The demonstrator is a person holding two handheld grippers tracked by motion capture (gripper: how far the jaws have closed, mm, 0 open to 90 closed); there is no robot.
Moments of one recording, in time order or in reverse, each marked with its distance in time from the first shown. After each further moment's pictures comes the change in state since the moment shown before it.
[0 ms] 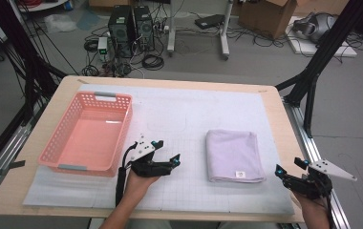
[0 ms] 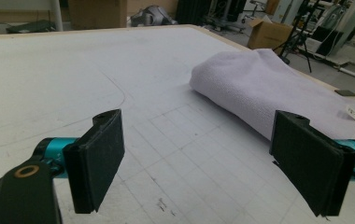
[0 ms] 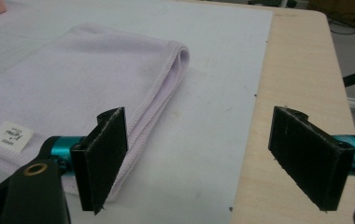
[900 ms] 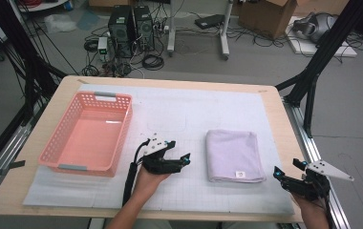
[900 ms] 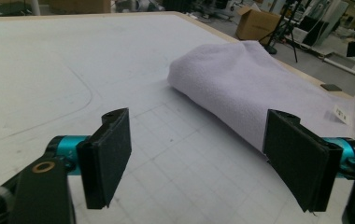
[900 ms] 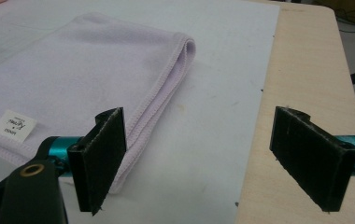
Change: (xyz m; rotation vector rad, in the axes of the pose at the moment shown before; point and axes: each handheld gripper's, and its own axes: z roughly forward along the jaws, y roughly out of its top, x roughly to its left) left arm -0.015 0.010 0.036 0.071 -0.066 -0.017; right arm 0.004 -0.003 0.002 0.028 0.012 -0.021
